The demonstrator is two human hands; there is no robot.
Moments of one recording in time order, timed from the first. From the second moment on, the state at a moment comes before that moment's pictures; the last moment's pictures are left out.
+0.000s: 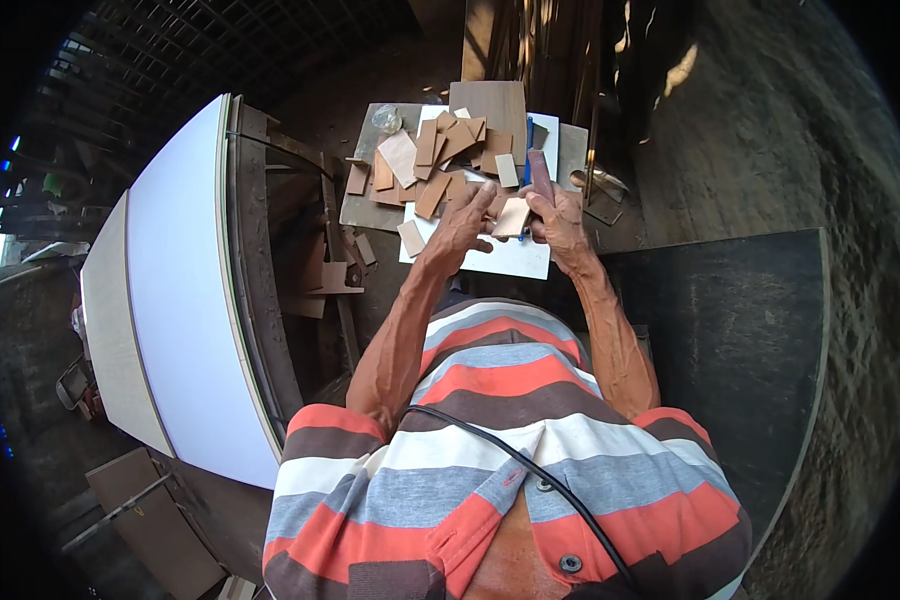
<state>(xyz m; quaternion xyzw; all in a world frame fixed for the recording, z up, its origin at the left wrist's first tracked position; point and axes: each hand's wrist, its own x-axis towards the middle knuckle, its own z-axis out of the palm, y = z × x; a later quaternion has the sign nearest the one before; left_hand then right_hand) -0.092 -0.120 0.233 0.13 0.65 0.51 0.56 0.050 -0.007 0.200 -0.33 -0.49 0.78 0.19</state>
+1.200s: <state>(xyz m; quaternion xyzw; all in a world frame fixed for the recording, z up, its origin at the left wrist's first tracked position) -0.116 -0.103 0.239 0.17 0.61 0.64 0.43 0.031 -0.038 0.241 -0.25 -0.90 0.26 0.27</state>
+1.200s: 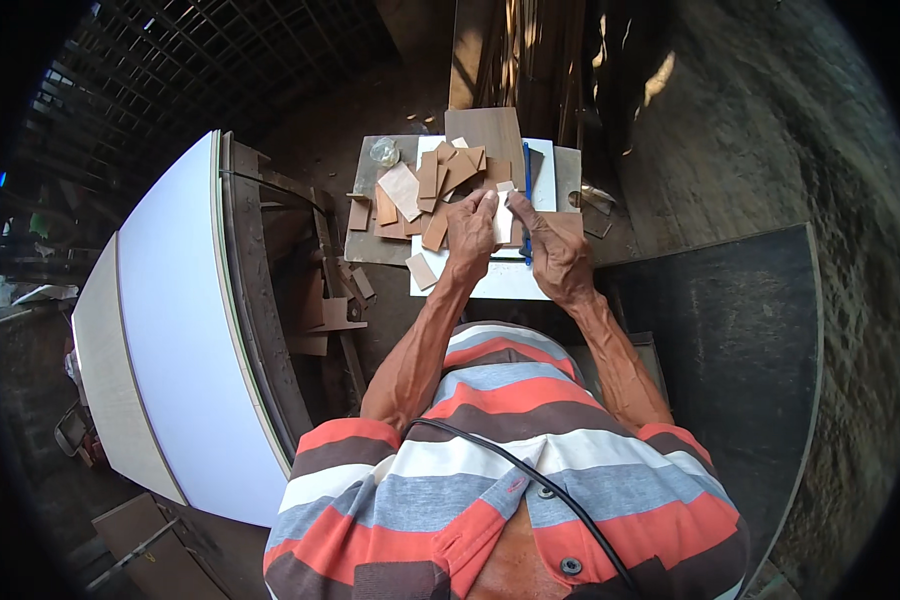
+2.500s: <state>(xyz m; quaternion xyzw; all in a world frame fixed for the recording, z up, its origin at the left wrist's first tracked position) -0.113 -0.123 0.222 0.34 0.59 0.58 0.45 0.021 -0.026 0.223 -0.35 -0.91 0.20 0.09</state>
